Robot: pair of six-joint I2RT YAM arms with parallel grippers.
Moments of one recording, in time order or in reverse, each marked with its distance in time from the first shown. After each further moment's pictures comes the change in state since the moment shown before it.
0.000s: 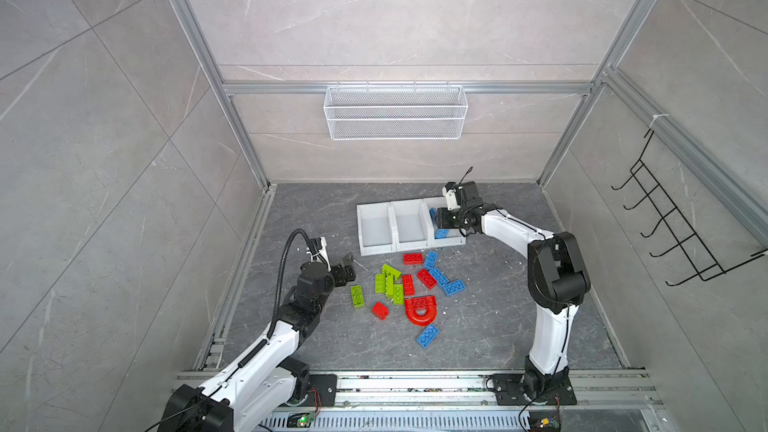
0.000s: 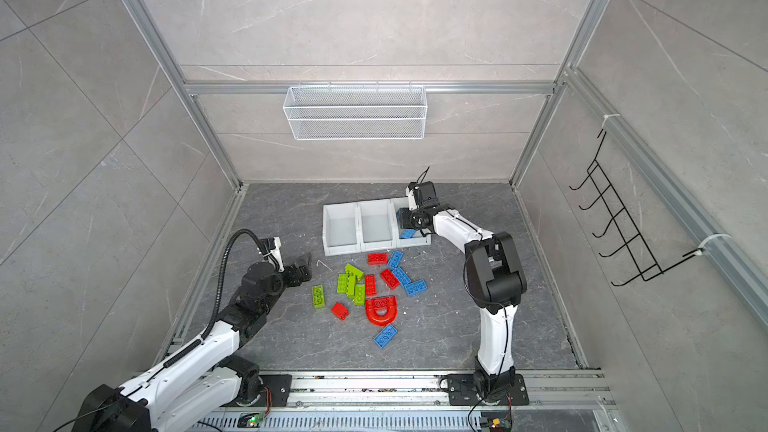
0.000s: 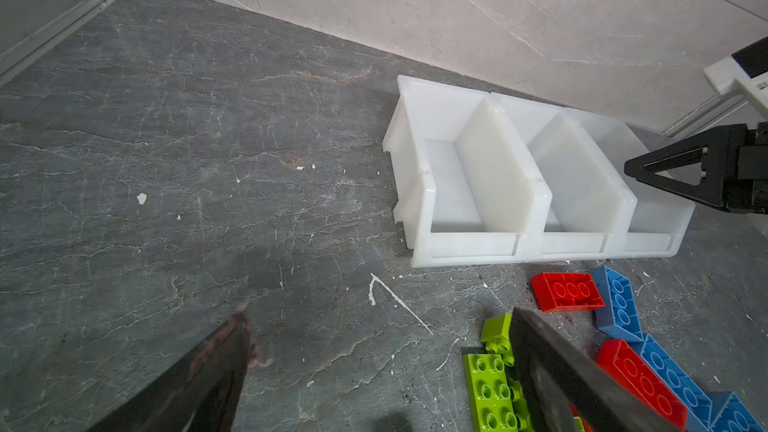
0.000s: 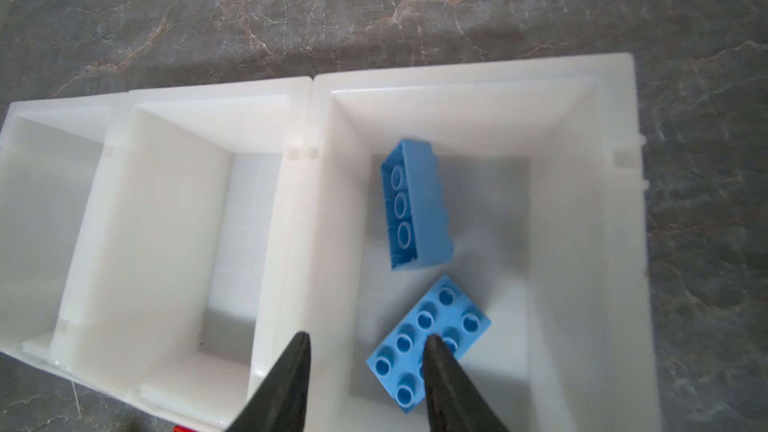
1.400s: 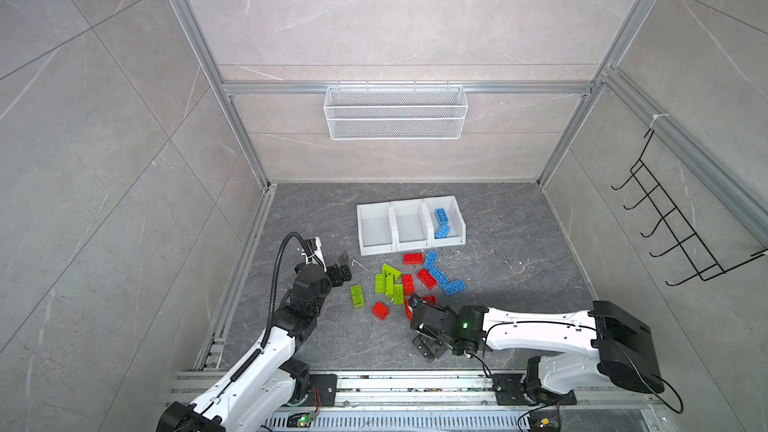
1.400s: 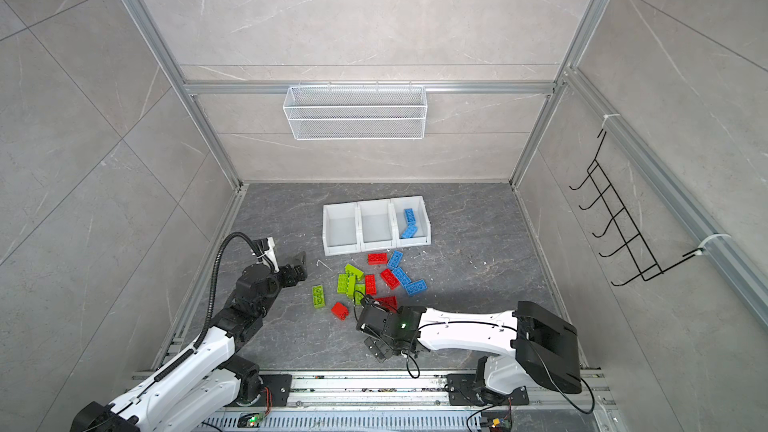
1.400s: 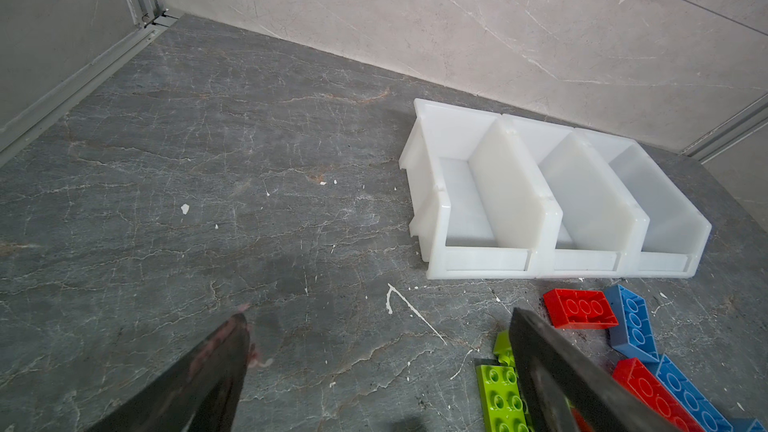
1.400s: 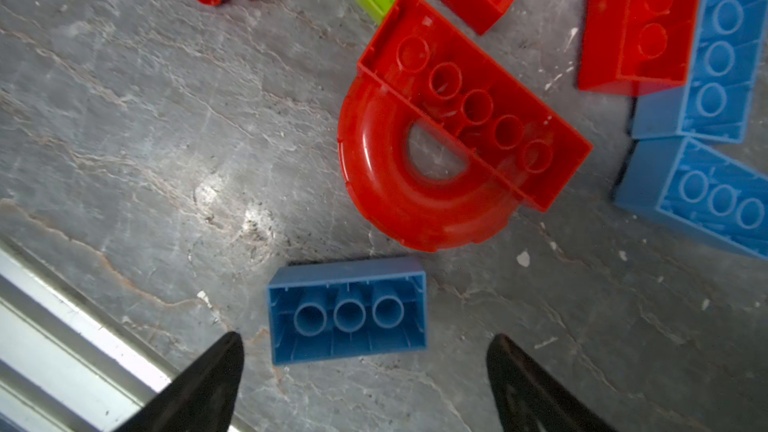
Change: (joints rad) left arm 0.000 -0.083 0.002 -0.057 -0.065 0.012; right arm 0.914 -0.540 -0.653 -0.299 0.395 0.207
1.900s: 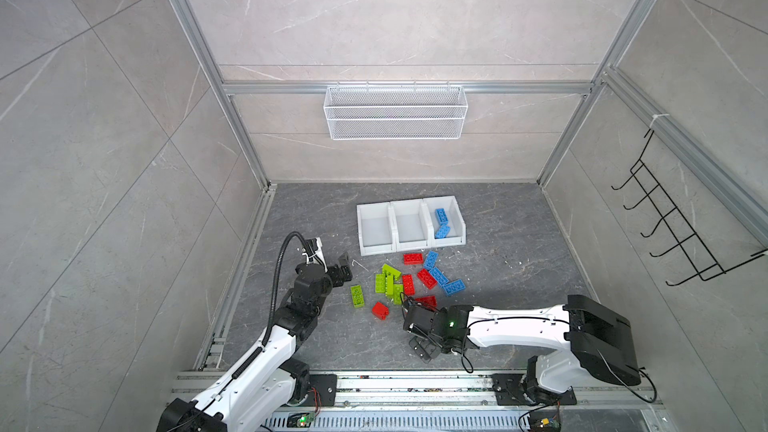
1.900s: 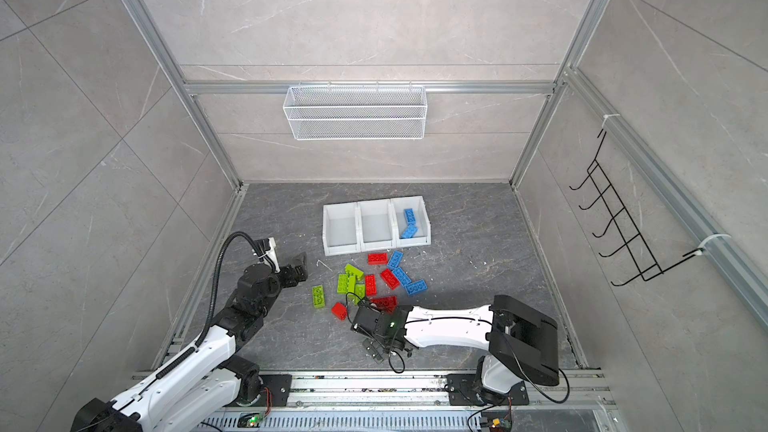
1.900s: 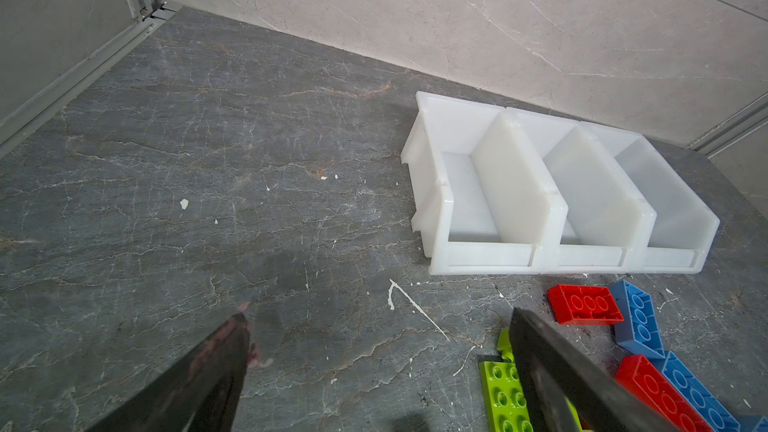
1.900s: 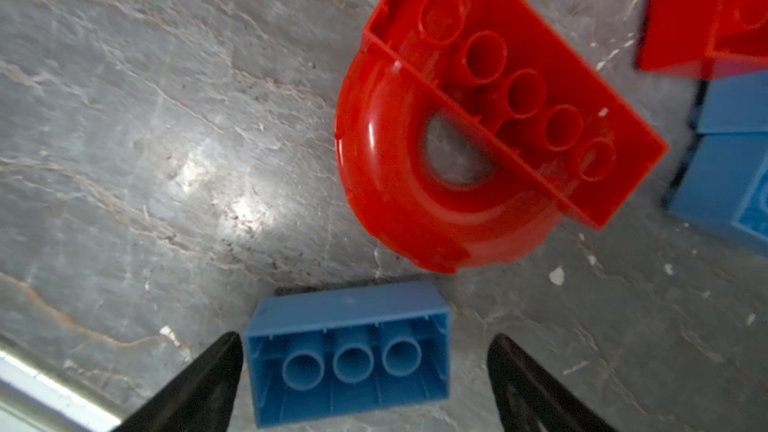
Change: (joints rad) left arm 0.000 0.016 0.000 0.000 0.000 0.000; right arm -0.008 0.121 0.018 0.019 -0.012 0.014
